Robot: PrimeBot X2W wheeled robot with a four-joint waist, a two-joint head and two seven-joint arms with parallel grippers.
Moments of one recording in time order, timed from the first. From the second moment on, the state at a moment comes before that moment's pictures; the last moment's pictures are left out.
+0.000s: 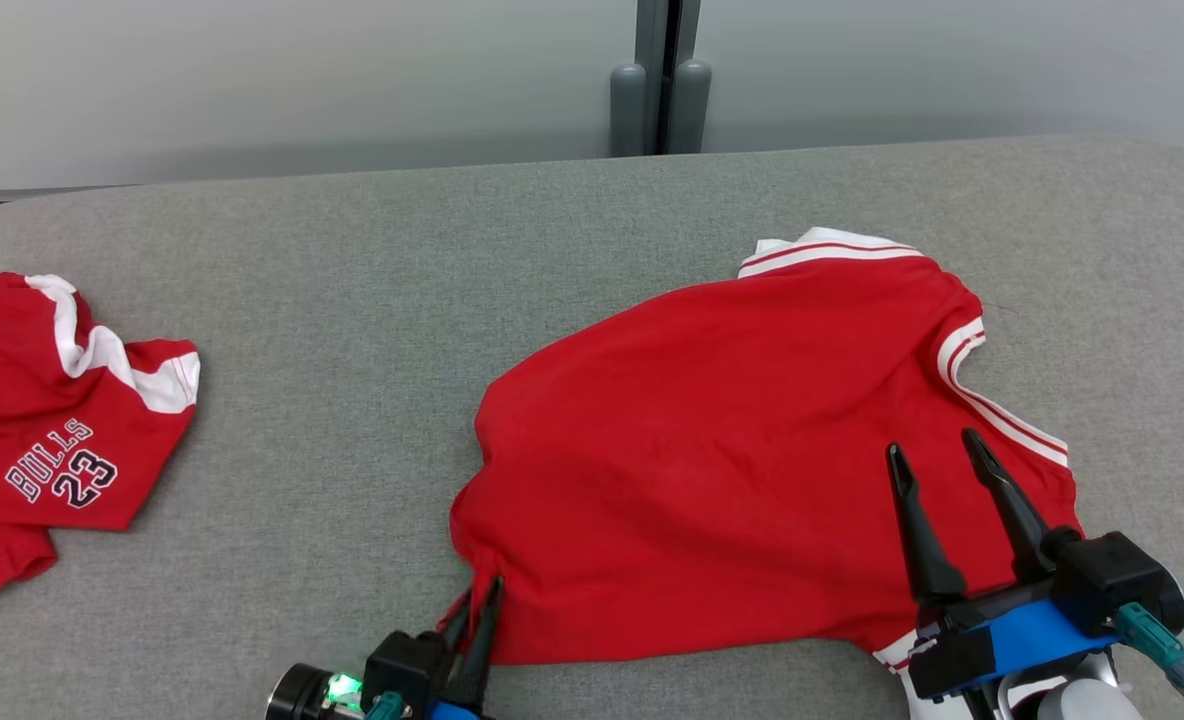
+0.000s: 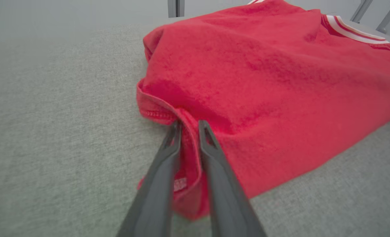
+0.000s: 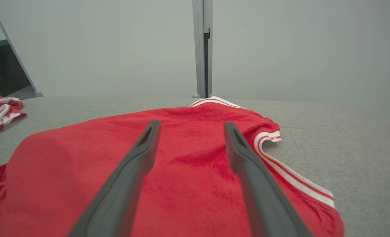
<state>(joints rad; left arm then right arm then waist) -0.06 0.05 -0.34 0.49 -0.08 -0.10 -0.26 -0.09 -0.11 0.08 0.18 0.15 0.13 -0.26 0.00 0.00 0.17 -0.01</state>
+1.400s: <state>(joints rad) -0.04 0.07 -0.21 0.34 -0.10 -0.12 -0.26 -0.09 -0.12 0.07 0.24 0.18 0.13 -0.26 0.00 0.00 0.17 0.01</state>
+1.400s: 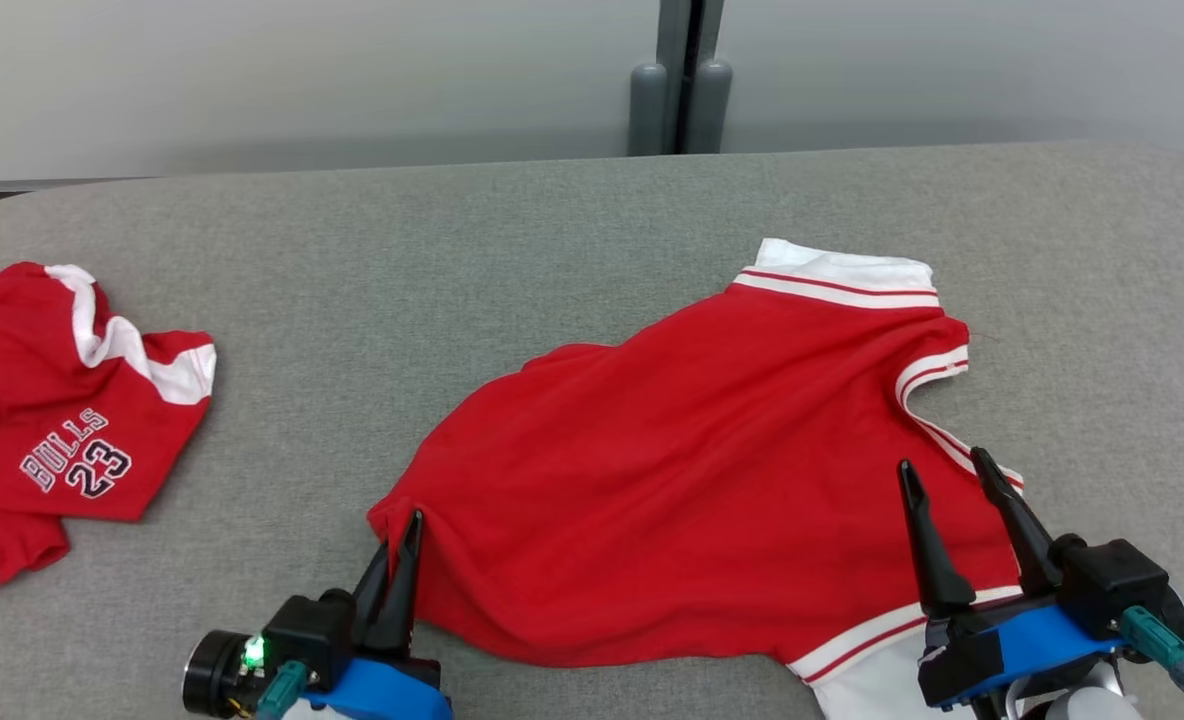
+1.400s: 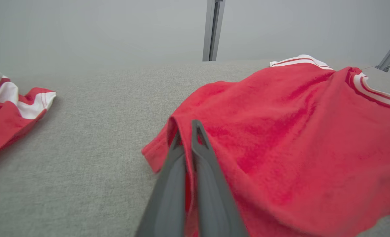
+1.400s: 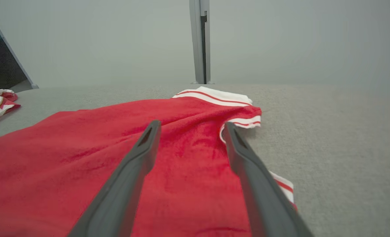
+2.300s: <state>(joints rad) -0.01 0.06 -0.09 0.42 -0.12 -0.13 -0.26 -0.08 -0.10 0.04 0.31 0.19 0.13 -0.26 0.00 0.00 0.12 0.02</state>
